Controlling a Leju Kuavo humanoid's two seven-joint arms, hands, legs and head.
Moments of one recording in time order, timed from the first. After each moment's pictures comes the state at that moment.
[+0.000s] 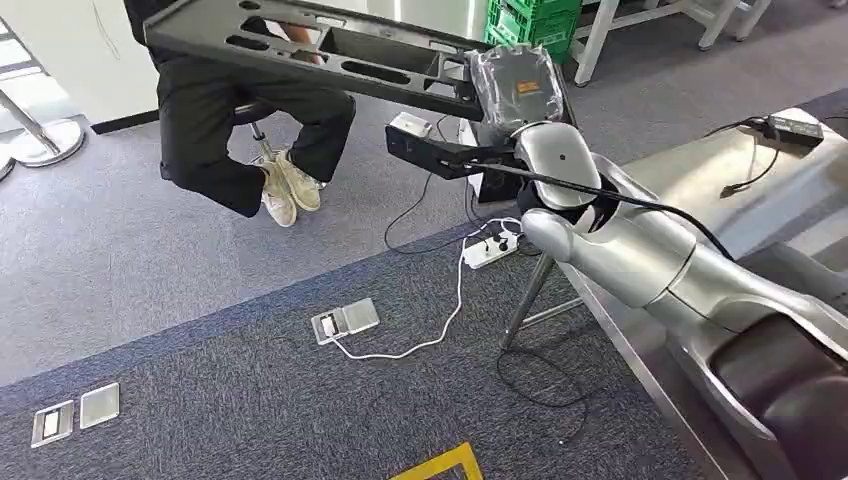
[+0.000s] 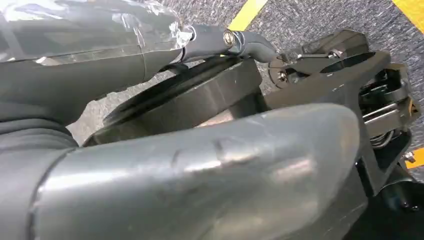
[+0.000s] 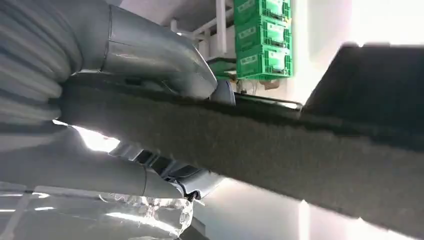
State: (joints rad) left arm -0.13 -0.02 -1.28 -0.23 1.16 0.06 0.05; right arm -1.15 -0.32 1.05 -1.23 0.94 -0.01 0.59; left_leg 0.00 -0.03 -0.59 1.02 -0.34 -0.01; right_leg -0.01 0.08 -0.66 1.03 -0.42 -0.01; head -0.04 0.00
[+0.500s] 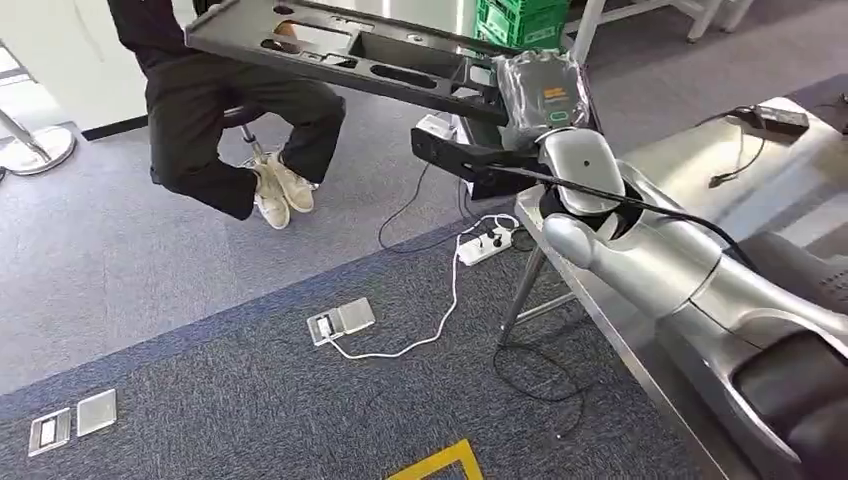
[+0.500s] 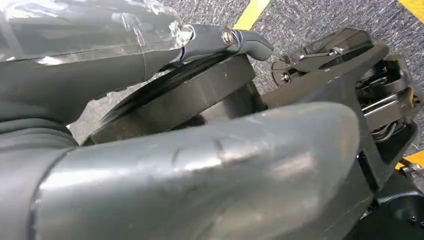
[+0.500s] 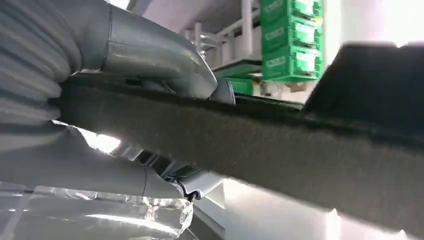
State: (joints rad) left arm -0.13 -0.02 -1.28 -0.22 1.16 0.06 0.04; right arm -1.16 -0.31 1.07 -1.20 0.94 -0.01 0.58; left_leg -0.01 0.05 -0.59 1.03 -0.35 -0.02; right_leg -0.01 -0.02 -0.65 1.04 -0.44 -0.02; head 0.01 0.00
